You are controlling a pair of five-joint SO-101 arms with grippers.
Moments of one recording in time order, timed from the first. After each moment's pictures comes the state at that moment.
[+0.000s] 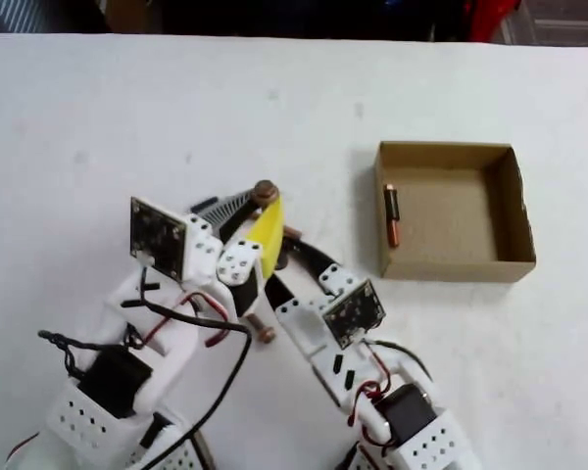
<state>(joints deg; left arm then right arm) 27.1 -74.2 61.8 32.0 12.1 -38.2 -102.3 96.4 21.3 8.0</state>
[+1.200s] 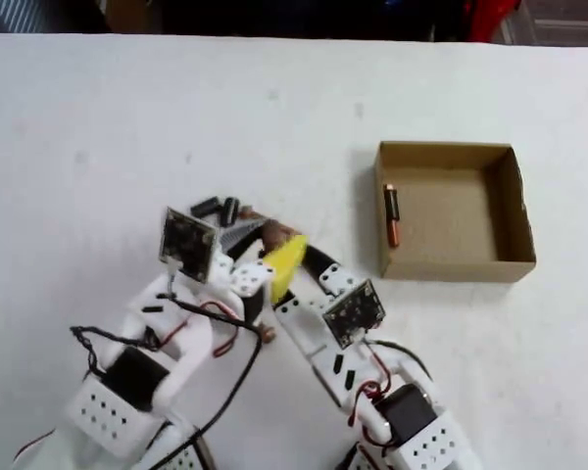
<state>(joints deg) 27.0 -74.3 74.0 30.7 12.2 -38.2 -102.3 96.4 21.4 8.0</state>
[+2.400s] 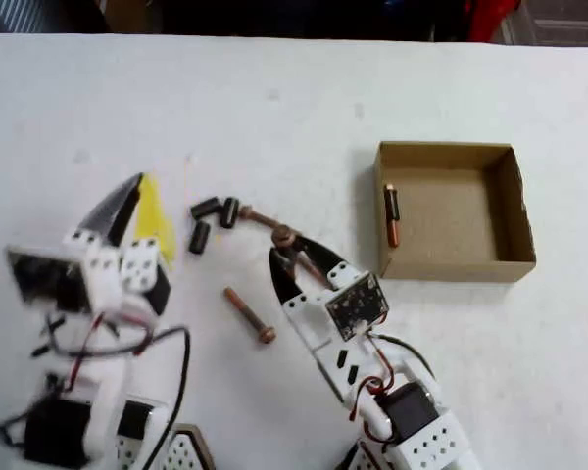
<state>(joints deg) 3.8 -91.7 58.1 46.7 4.9 -35.1 -102.2 96.4 23.6 8.0</state>
